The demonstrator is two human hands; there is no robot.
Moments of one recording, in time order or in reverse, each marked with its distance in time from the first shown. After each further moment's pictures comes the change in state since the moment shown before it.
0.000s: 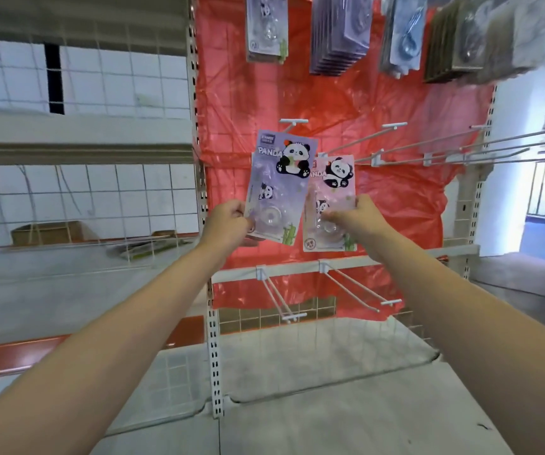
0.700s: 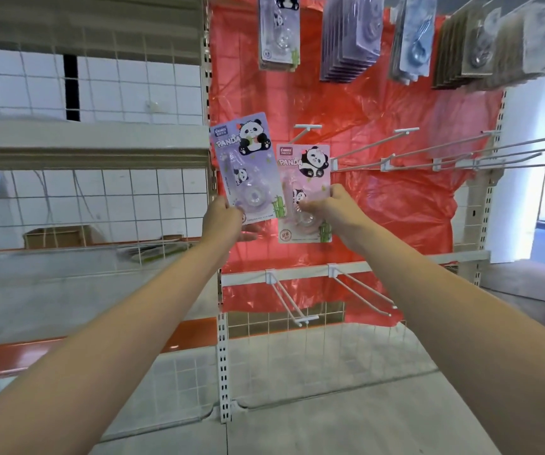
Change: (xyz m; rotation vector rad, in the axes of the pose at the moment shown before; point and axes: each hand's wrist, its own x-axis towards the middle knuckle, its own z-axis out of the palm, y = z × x) left_hand 0.007 0.004 -0.020 -0.204 0.145 -0.102; right_hand 0.001 -0.034 0.041 0.196 -0.154 -0.093
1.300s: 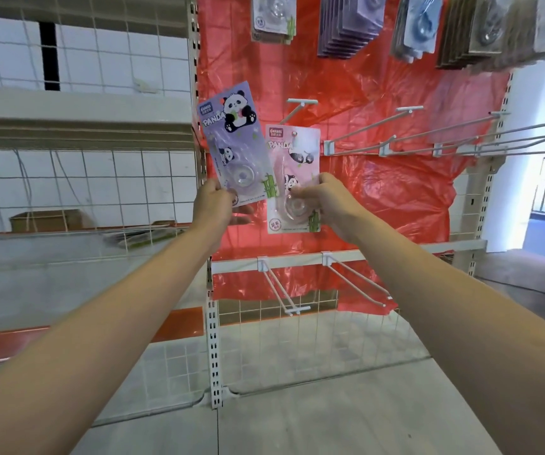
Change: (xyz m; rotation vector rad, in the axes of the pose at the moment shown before) left_hand 0.013 -0.013 0.009 -0.063 -0.001 0.050; right_hand 0.003 0.006 0.001 0.021 -0.096 0.020
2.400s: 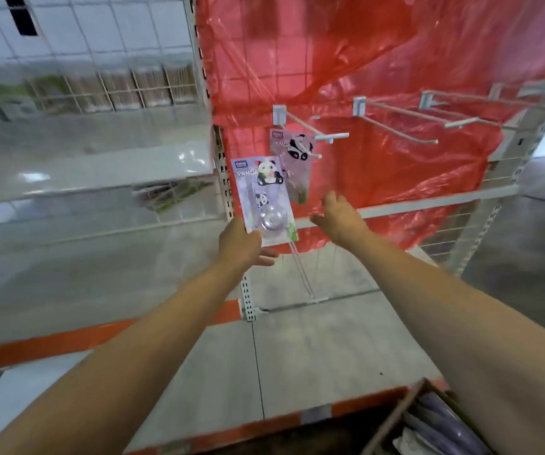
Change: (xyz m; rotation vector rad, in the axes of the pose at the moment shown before) left_hand -0.003 0.024 -0.004 0.322 -0.042 -0.552; right_hand 0.035 0.002 0.014 -0.904 -0.168 0.306
